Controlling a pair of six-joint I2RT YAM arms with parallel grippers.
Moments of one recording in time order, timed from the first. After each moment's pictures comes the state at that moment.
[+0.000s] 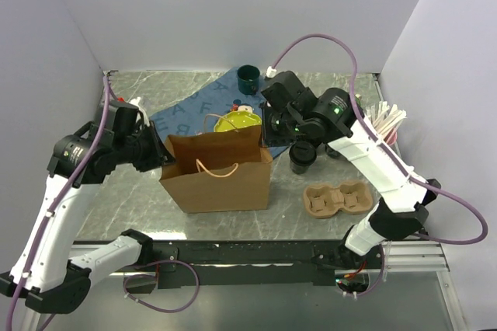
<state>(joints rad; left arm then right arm) -0.39 1.01 1.48 -1.31 0.14 -0.70 0.91 1.56 2.03 -1.38 0.14 0.70</state>
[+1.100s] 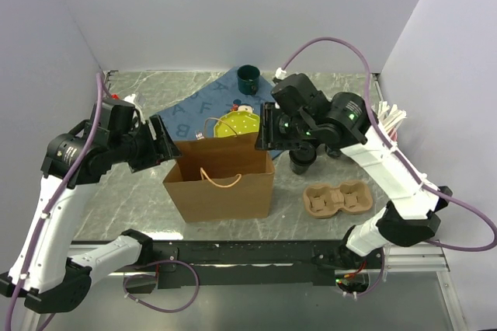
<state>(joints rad) -0.39 1.03 1.57 -1.37 0.08 -0.68 0.91 1.49 2.01 -1.38 0.10 0.74</state>
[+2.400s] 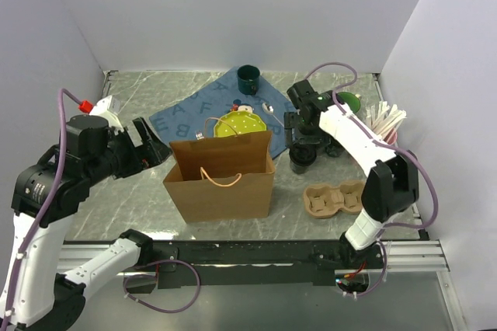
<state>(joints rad) -0.39 0.89 1.58 -1.32 -0.01 -0.68 0.43 1.64 1.47 -1.09 0.20 0.39</state>
